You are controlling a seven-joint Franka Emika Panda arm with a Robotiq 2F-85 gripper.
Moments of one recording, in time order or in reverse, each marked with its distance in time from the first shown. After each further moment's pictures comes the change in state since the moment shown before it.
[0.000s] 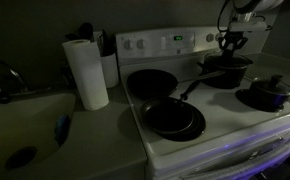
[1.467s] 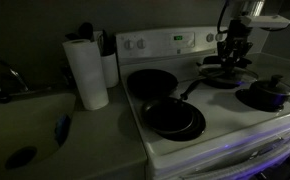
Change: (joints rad) arm 0.109 -0.353 0.169 -0.337 0.148 -0.147 -0.104
